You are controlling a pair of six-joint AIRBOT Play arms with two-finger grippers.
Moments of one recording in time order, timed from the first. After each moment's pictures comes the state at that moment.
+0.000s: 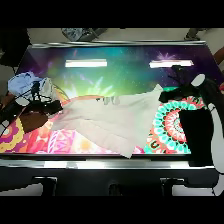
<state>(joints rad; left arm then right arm) 0.15 -1.44 1.04 1.00 -0.85 -1.32 -0.17 -1.55 1.41 -1.25 1.17 1.04</state>
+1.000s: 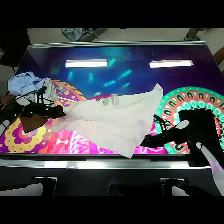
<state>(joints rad) 0.15 -1.45 1.04 0.99 -1.02 -1.26 -0.09 -1.31 0.60 -0.83 1.15 1.00</state>
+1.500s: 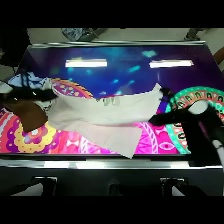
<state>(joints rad) 0.15 -1.31 1.31 1.00 -1.08 -1.23 -0.05 -1.08 0.99 -1.04 1.17 0.96</state>
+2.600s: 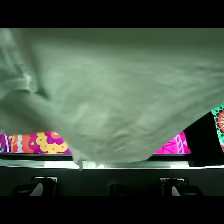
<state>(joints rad) 0.16 -0.76 2.06 1.28 -1.18 -1.52 -0.04 -0.76 2.09 -1.72 1.41 1.01</state>
